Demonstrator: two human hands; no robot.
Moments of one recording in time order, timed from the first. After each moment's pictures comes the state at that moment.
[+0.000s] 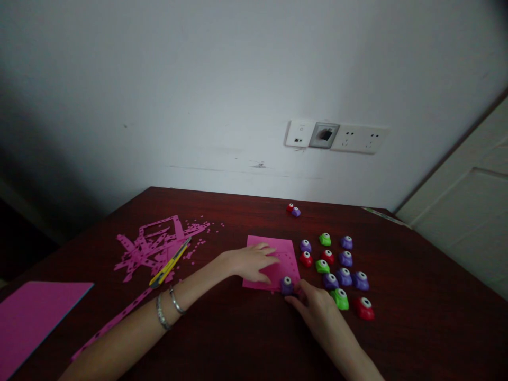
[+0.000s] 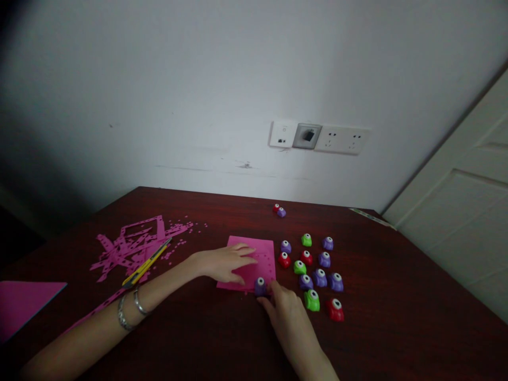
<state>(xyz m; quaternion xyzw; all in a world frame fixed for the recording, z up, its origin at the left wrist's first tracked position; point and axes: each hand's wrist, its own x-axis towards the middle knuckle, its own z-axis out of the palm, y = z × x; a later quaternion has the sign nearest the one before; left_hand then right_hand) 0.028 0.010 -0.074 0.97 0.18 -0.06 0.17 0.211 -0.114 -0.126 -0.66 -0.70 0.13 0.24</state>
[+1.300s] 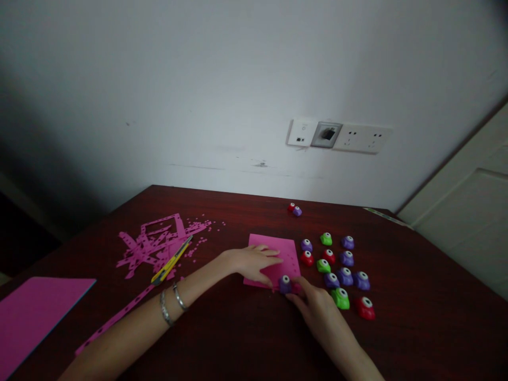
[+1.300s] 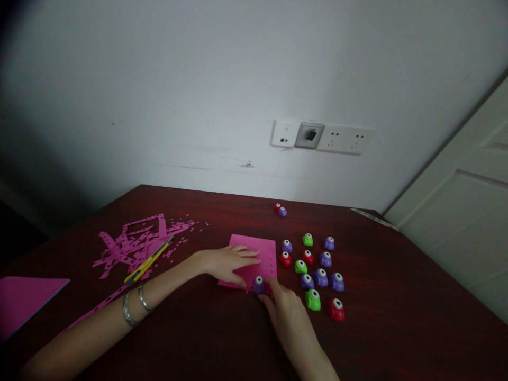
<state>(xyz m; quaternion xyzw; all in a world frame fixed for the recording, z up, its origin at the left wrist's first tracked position) 0.029 0.012 -0.079 0.95 0.20 -0.09 0.21 0.208 -0.117 -0.121 -0.65 -0.69 0.17 0.27</state>
